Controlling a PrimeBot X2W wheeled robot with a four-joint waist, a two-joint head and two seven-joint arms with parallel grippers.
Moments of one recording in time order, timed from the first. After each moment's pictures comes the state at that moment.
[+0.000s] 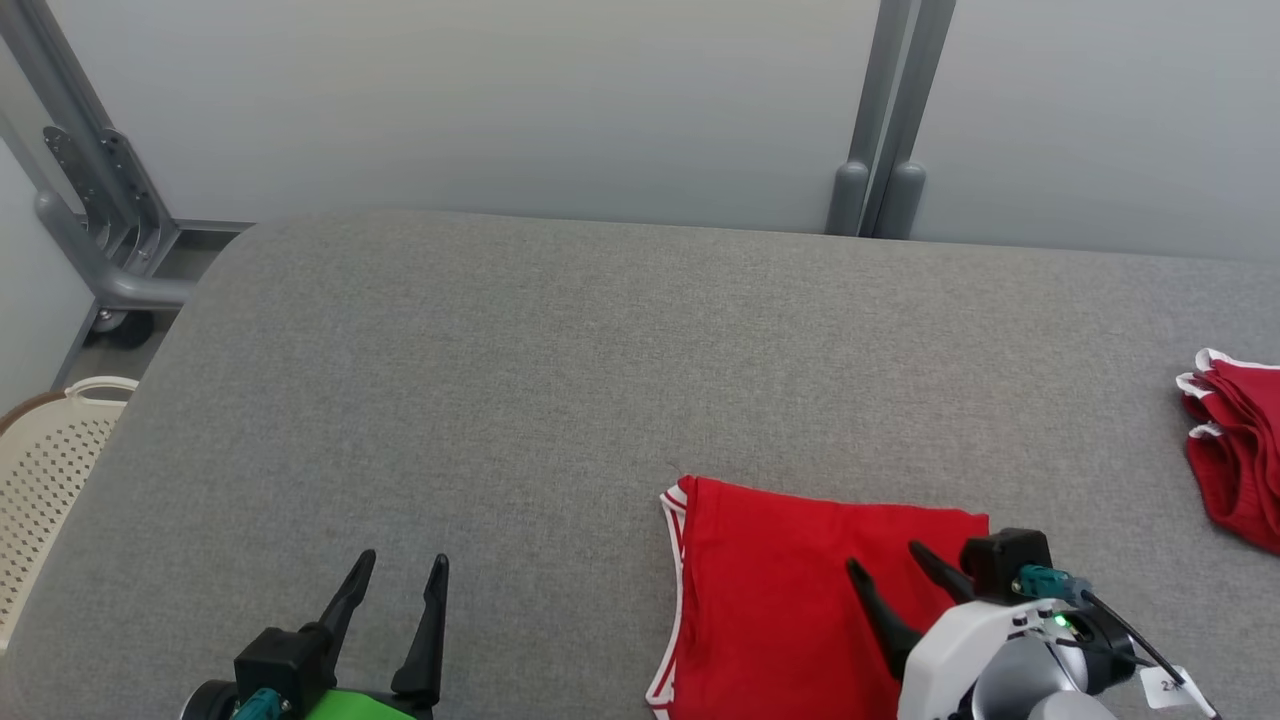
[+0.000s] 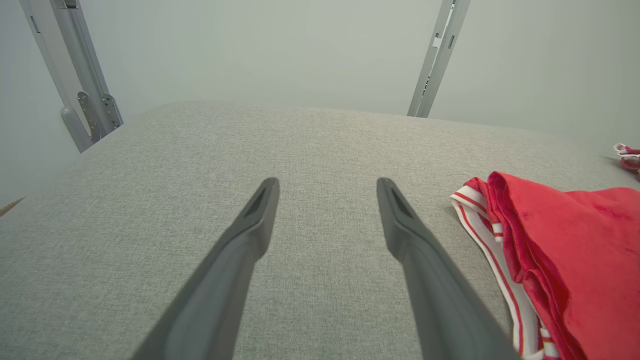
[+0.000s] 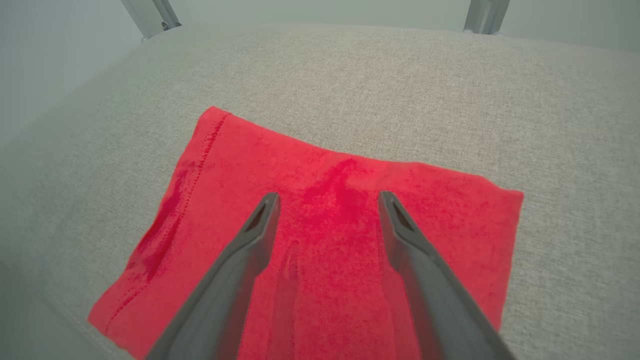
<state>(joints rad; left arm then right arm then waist) 0.02 0.17 -0.23 0.30 -0.32 -0.13 -0.26 -0.05 -0.10 0.21 0.25 0.25 0.13 0.11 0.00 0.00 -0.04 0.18</state>
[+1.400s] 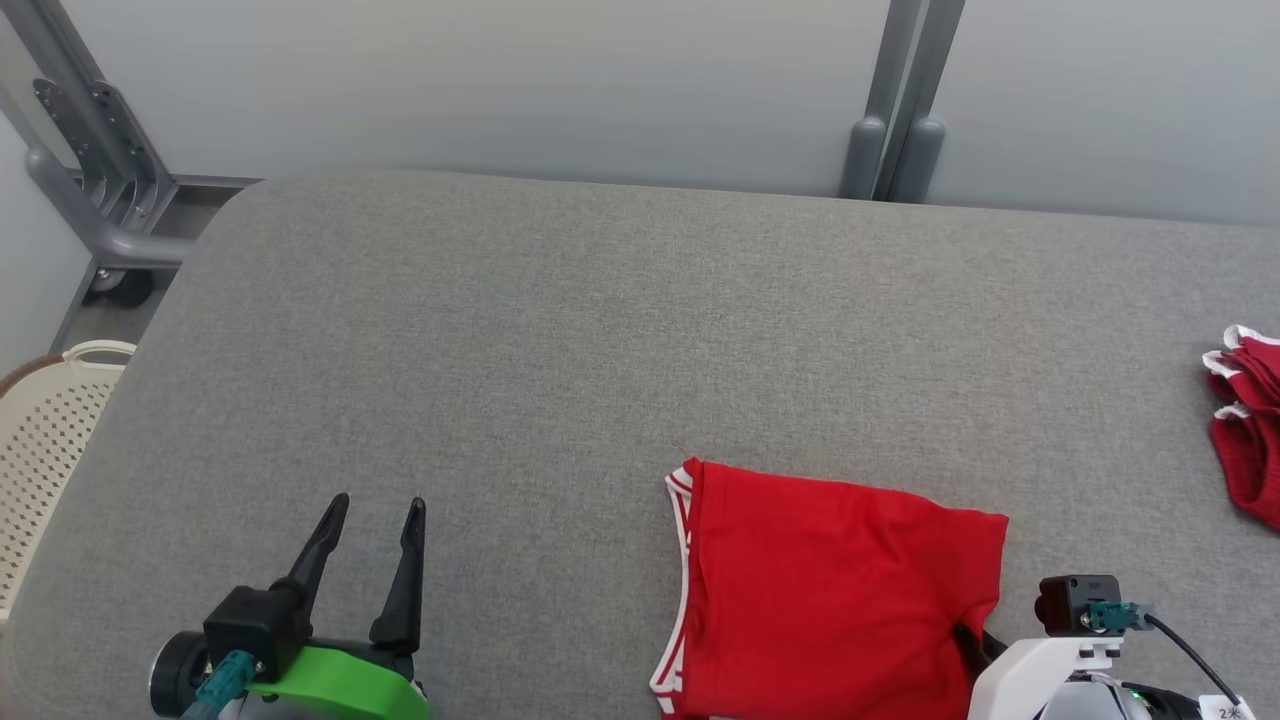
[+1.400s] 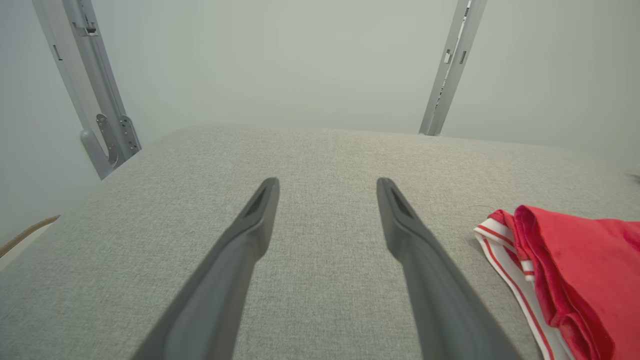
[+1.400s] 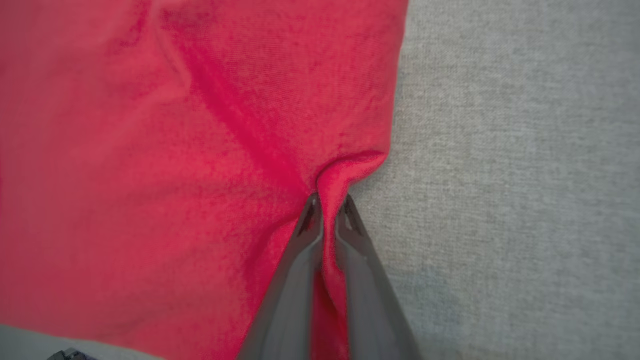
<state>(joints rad) -0.03 0.17 -0.18 0.25 -0.30 -0.13 -0.26 0.03 -0.05 -0.01 0.32 0.23 0.13 0.27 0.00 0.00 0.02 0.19</state>
